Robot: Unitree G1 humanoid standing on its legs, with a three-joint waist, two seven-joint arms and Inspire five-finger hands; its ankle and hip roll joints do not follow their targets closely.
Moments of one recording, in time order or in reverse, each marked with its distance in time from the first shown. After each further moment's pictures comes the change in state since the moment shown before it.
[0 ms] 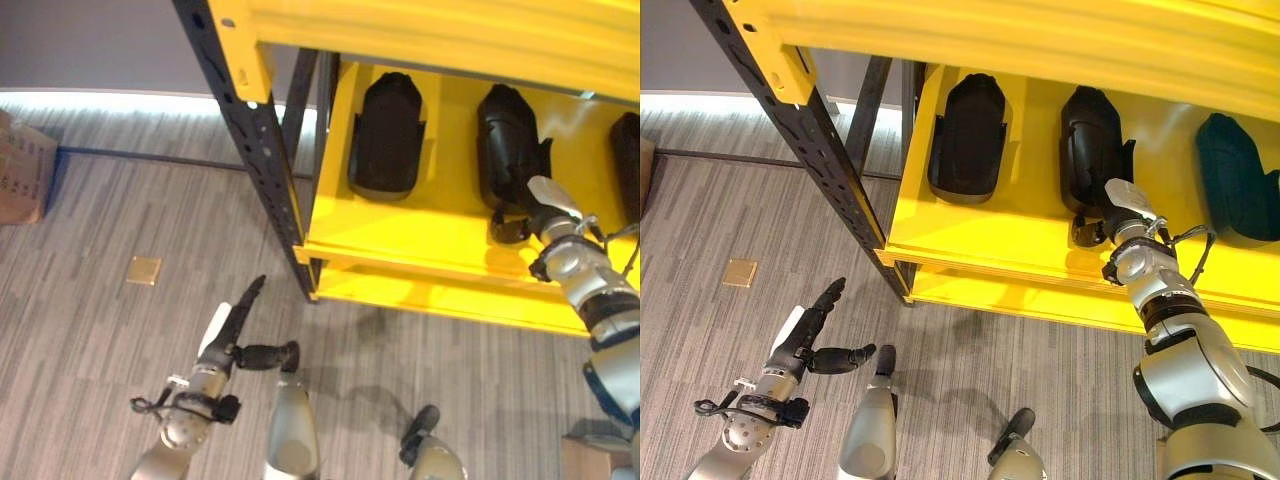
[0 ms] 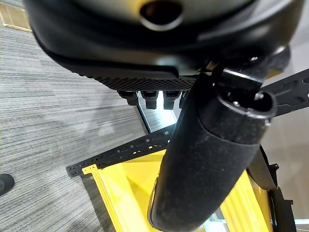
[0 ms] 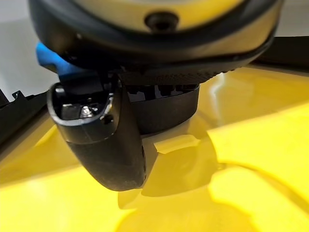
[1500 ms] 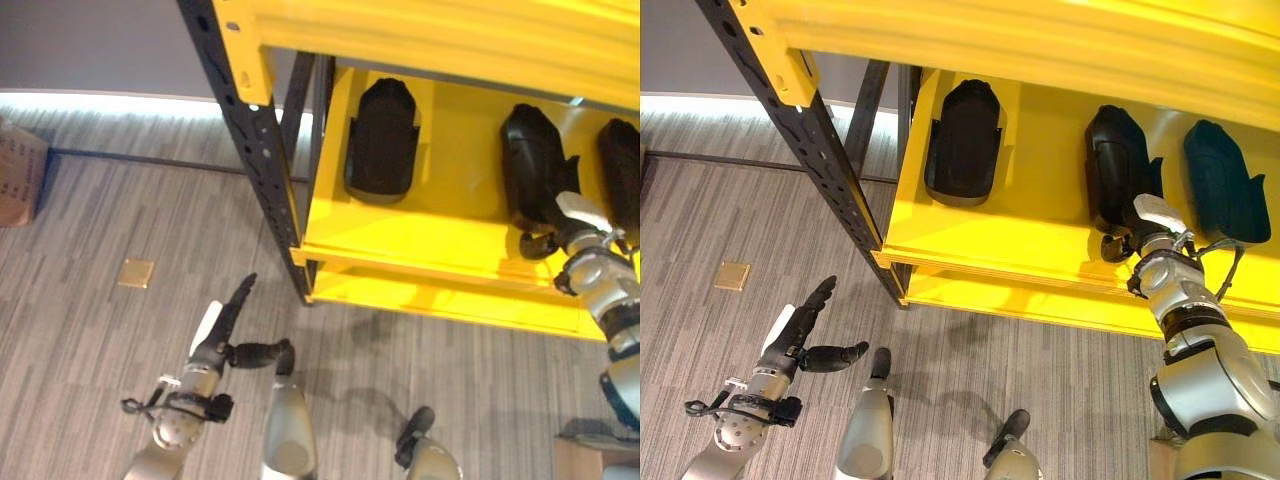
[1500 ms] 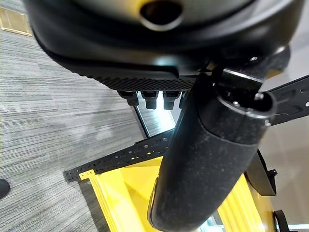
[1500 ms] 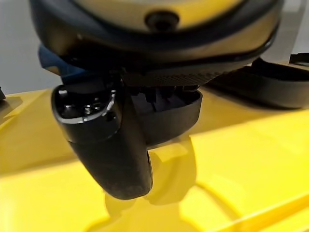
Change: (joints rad) left arm 0.012 0.006 0.041 0.000 -0.003 0.001 -0.006; right arm 0.036 -0.076 0.011 -0.002 -0.001 0.062 -0.004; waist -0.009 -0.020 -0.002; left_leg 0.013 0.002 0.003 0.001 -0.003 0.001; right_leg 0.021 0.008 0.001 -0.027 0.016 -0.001
